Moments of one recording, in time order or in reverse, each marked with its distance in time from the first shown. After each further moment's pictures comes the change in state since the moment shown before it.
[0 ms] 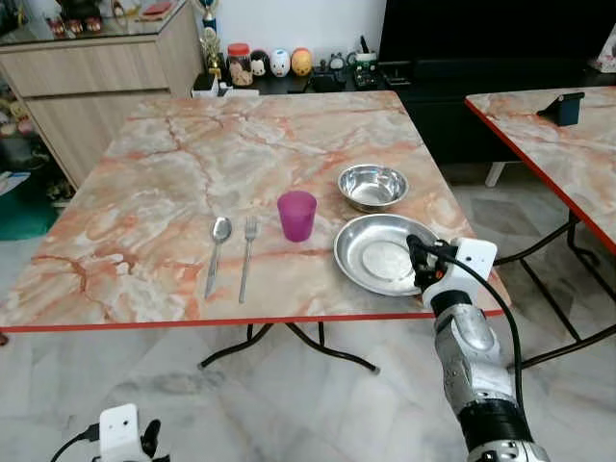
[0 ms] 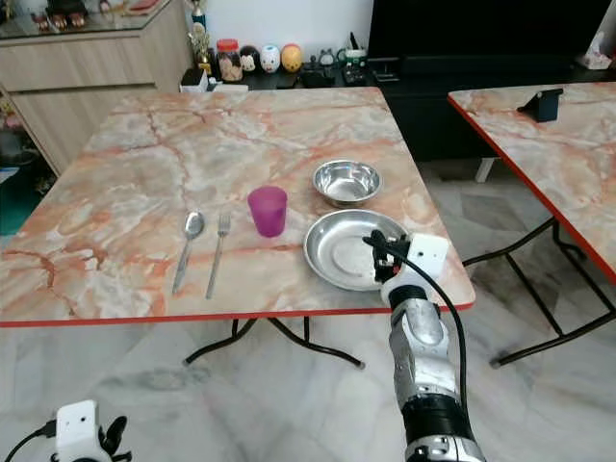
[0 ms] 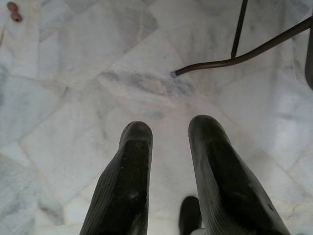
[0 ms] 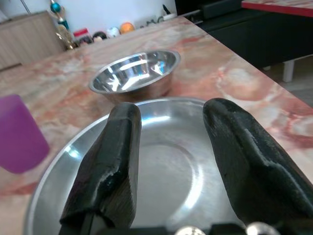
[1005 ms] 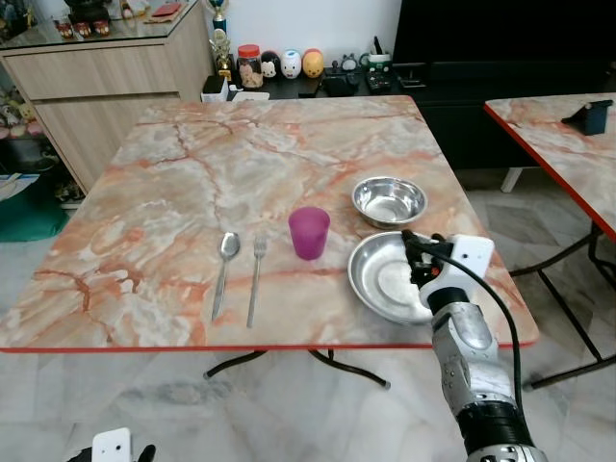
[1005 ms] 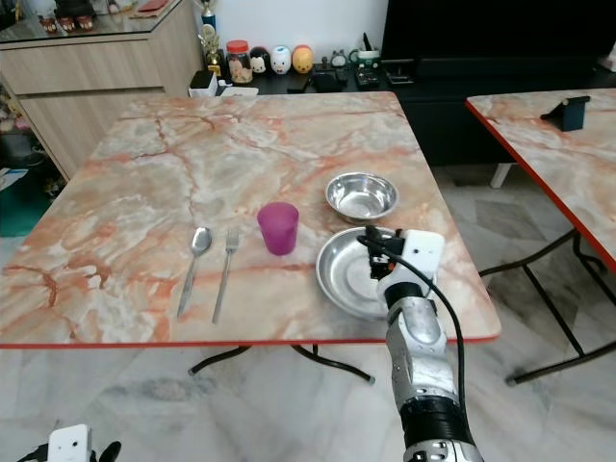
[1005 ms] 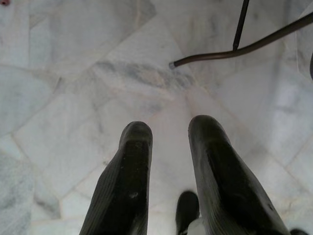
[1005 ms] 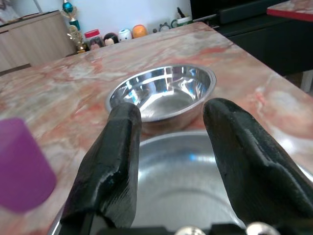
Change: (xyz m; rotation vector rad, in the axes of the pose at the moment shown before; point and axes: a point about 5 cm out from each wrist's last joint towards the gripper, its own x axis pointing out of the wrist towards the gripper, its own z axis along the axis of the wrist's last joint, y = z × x) left arm -0.012 0.006 -0.020 0.017 0.047 -0.017; right arm -0.001 0.004 0.004 -0.014 -0.010 0.018
